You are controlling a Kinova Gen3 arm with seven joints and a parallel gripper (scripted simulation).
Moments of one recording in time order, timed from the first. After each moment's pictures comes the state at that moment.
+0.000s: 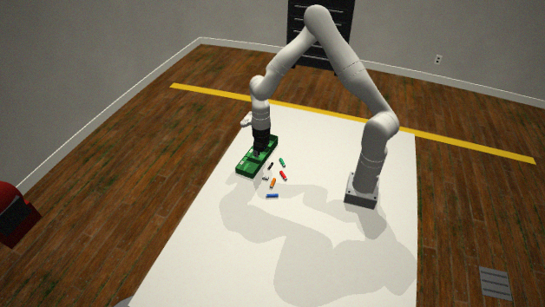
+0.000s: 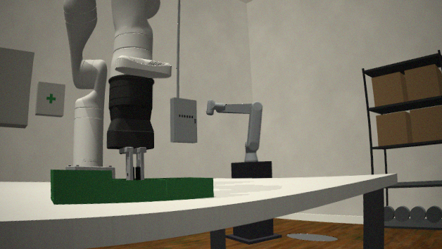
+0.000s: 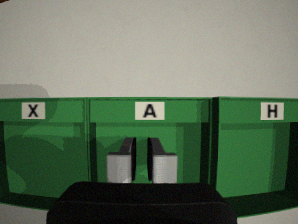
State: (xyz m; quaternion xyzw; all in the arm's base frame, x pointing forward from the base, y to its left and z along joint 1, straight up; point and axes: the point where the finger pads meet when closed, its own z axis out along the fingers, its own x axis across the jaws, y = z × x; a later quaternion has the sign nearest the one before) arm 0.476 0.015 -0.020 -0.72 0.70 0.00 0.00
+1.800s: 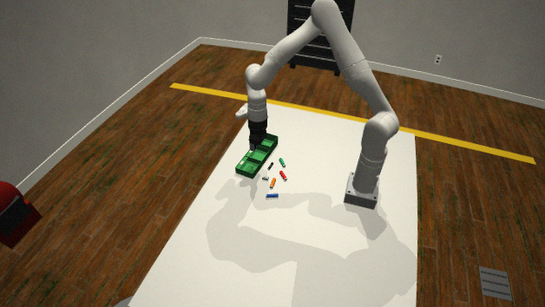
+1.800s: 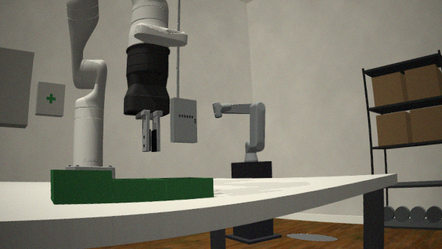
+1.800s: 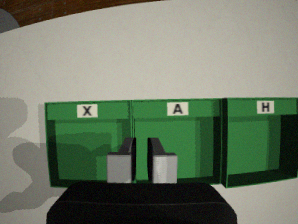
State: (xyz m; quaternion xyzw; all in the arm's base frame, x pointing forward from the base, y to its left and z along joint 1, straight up) arm 0.475 0.043 0.040 -0.71 0.71 0.00 0.00
